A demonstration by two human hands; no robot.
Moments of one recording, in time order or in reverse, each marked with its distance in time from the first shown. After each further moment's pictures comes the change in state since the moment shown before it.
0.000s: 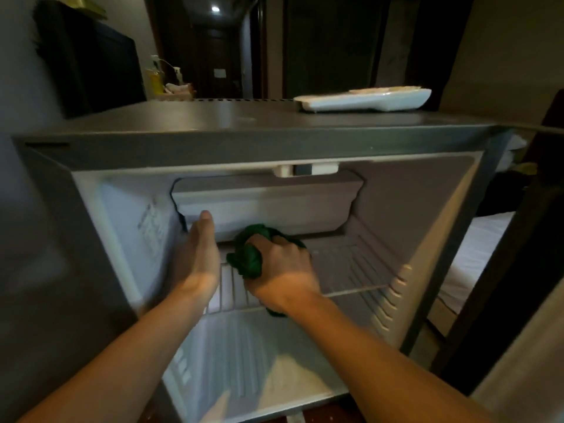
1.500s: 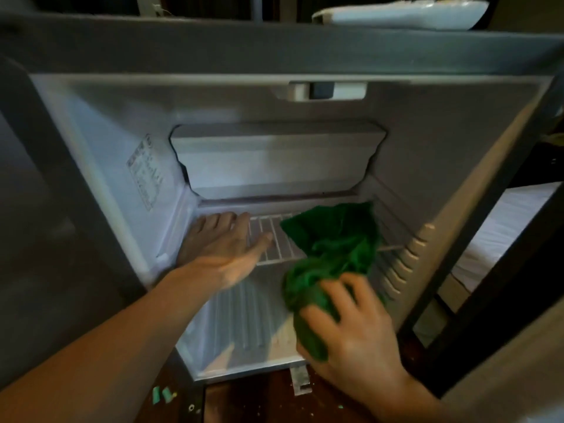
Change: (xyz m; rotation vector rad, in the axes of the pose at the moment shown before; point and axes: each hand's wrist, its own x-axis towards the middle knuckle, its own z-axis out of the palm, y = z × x) left_hand -0.010 -0.042 0.002 1.322 -0.420 0.456; right_hand -0.139 0.059 0.027 -0.251 0.293 -0.317
